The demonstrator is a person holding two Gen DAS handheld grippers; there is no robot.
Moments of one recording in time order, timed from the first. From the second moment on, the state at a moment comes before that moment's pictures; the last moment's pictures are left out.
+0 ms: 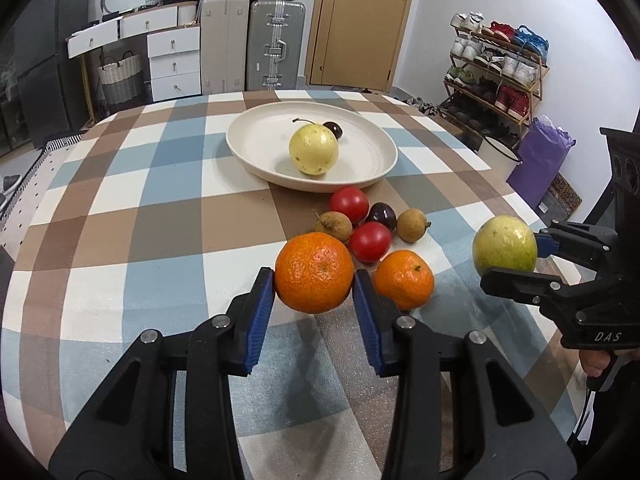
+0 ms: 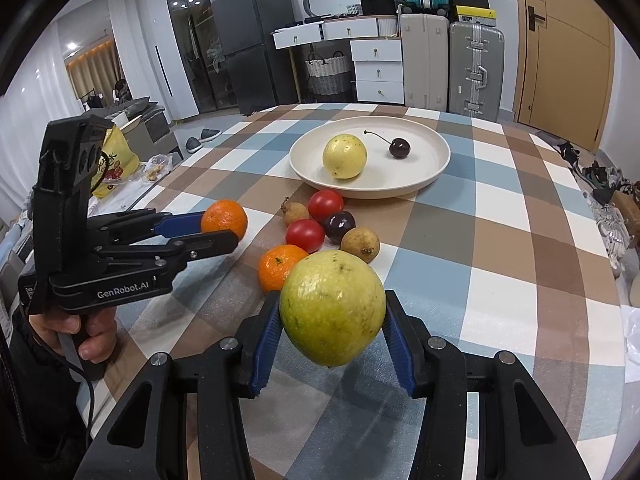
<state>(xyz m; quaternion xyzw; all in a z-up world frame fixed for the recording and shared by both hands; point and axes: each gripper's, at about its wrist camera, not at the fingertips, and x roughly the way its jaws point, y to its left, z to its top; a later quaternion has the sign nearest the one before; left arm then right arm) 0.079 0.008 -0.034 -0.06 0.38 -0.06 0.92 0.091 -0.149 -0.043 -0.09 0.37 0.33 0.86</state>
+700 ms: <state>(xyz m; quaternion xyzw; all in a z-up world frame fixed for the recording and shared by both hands) 0.101 0.001 -0.001 -0.05 0.34 -0.06 0.94 0.130 -0.167 -0.002 -0.07 0.35 0.32 0.88</state>
